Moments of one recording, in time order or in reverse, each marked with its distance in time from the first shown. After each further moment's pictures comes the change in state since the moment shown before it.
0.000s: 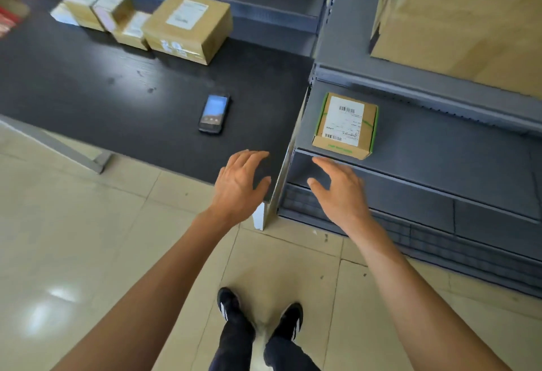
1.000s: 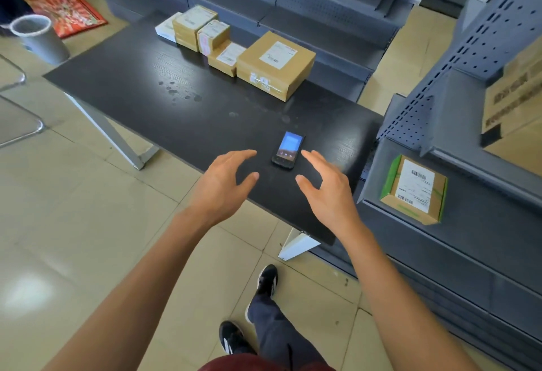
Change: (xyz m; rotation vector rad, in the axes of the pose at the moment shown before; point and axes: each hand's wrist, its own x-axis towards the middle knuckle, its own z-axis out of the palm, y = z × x) left_hand -0.013 -0.159 -0.188 -0.135 0.141 -0.197; right_hand 0.053 -0.236 0.060 0.242 -0.054 -0.242
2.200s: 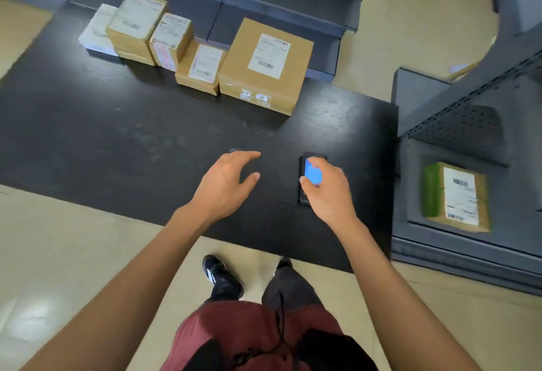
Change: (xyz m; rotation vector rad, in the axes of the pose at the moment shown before) left_hand 0.270 -0.131 -0.046 -0.014 -0.405 0.148; right_hand 0.230 -0.018 0.118 -0.180 0.110 0.513
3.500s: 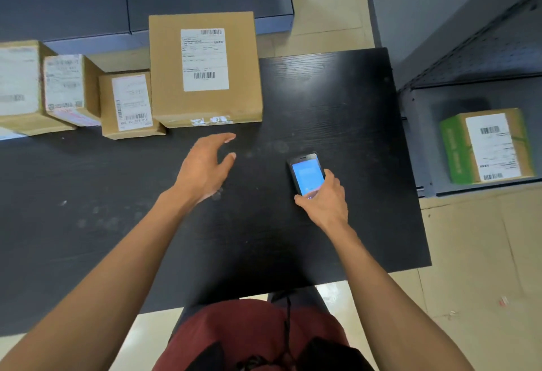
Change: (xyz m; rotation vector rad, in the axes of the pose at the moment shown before) left_hand 0.221 -0.043 0.009 0.150 -0.274 0.071; right_hand 0.102 0.070 0.088 0.078 -0.058 0.636
